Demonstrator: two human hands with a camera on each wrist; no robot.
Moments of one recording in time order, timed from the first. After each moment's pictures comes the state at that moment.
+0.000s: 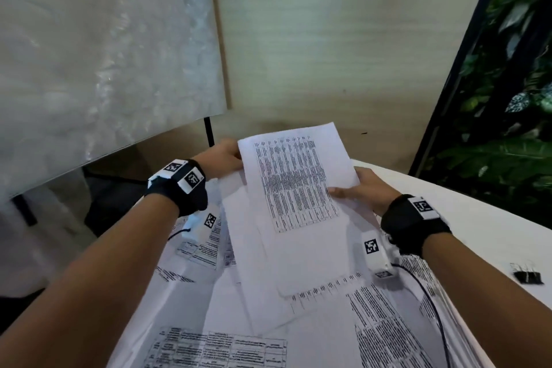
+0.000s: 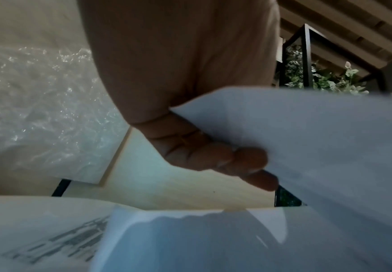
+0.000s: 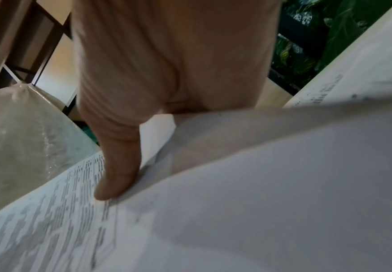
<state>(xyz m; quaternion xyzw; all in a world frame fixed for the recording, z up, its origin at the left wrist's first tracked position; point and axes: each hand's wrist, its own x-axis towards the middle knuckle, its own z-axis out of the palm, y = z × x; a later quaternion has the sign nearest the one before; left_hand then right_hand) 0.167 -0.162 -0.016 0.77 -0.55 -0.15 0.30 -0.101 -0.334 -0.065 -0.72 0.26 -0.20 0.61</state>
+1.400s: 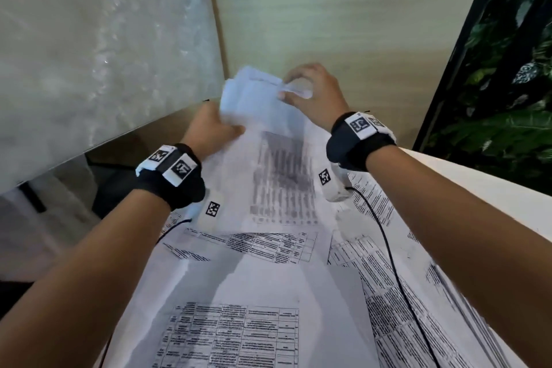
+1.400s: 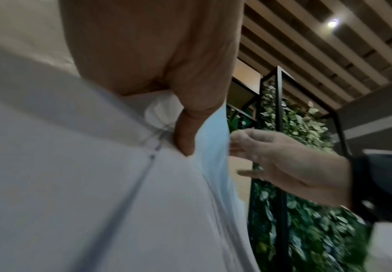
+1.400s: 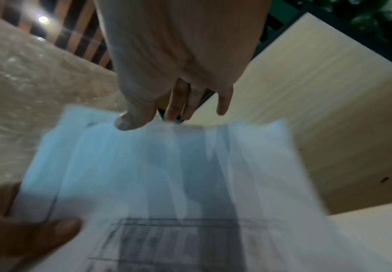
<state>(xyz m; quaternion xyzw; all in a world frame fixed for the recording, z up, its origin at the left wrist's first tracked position) 0.152 -0.131 0.004 0.76 -0.44 -0.07 0.48 0.008 -0.311 0.022 -0.86 0.18 -0.40 0.27</state>
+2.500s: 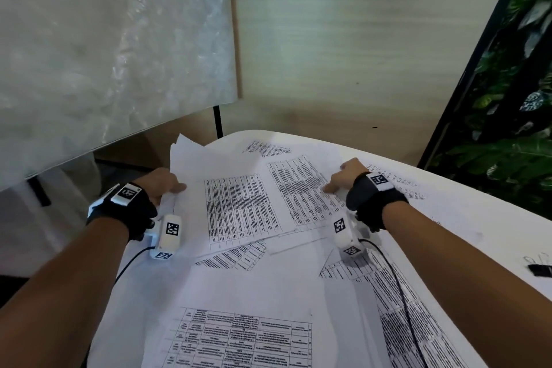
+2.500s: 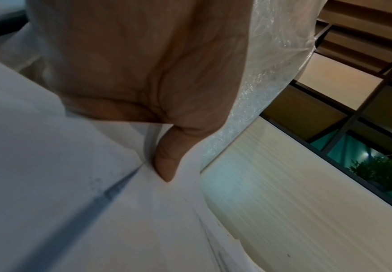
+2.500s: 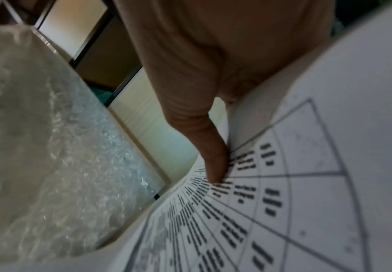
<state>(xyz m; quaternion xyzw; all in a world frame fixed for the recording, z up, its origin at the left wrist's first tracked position) 0.283 -0.040 -0.104 0.81 -0.16 -0.31 0.46 -0.017 -0.339 -0.085 -0.78 0.52 -0.05 0.34</state>
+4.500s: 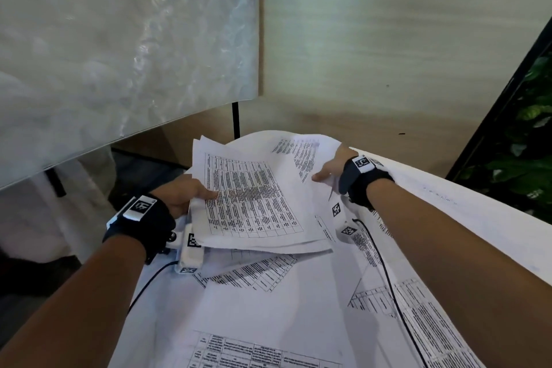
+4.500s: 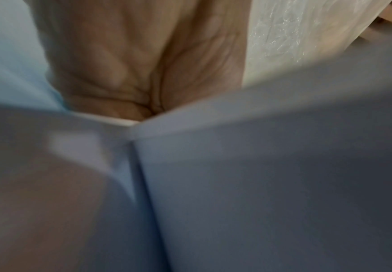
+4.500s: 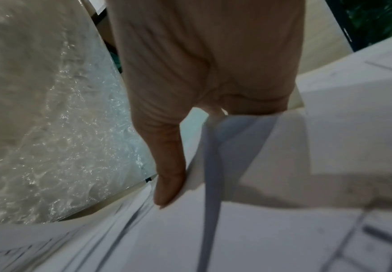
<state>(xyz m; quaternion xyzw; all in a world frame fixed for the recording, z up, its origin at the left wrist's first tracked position) 0.241 -0.046 -0.097 0.70 -0.17 -0.40 0.56 0.076 -0.345 -0.076 -0.84 0.47 -0.01 0.27</state>
